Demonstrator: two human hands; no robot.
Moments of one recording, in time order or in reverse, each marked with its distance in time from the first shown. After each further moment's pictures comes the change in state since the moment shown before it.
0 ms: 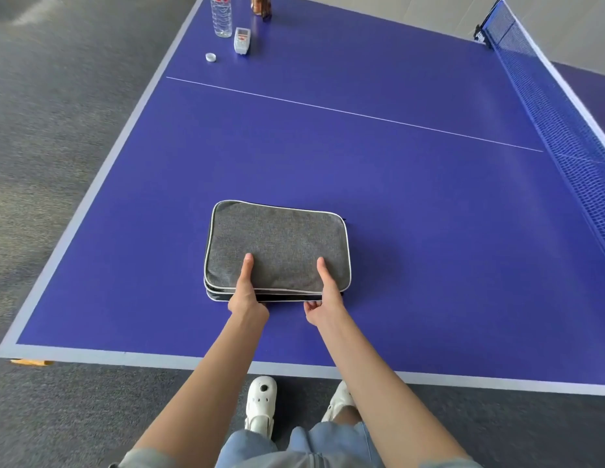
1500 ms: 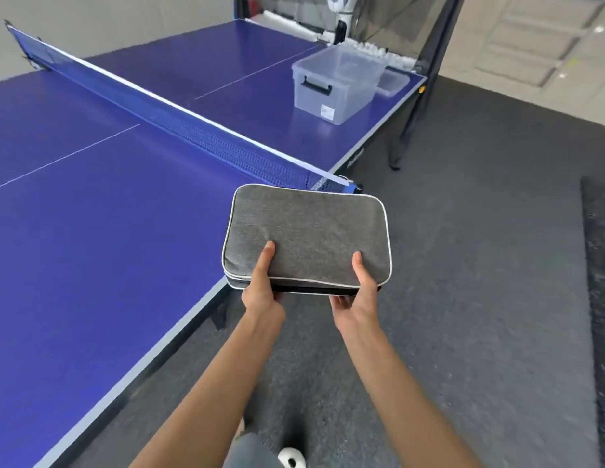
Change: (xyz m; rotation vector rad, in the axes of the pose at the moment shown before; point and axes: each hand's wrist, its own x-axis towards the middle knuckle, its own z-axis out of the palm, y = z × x) left_hand -0.322 -0.566 0.086 0.865 -0.716 -0.082; right_hand -0.146 -0.136 -0.635 1.132 0.244 -0.614
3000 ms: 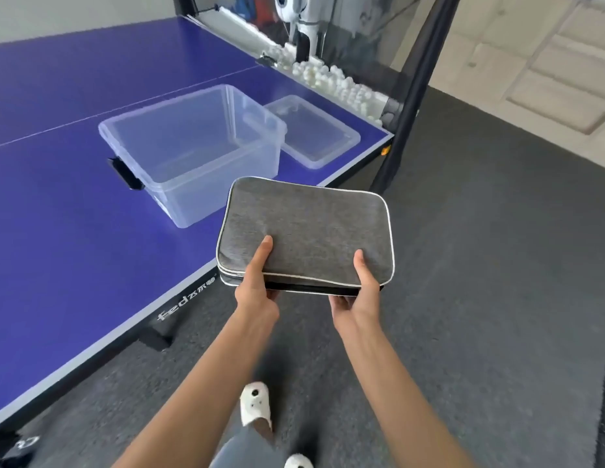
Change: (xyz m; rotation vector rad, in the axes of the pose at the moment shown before) left_hand 0.346 -0.167 0.778 -0.096 0.092 0.007; right_hand 0.629 -0.584 0.196 -0.083 -0.045 0.080
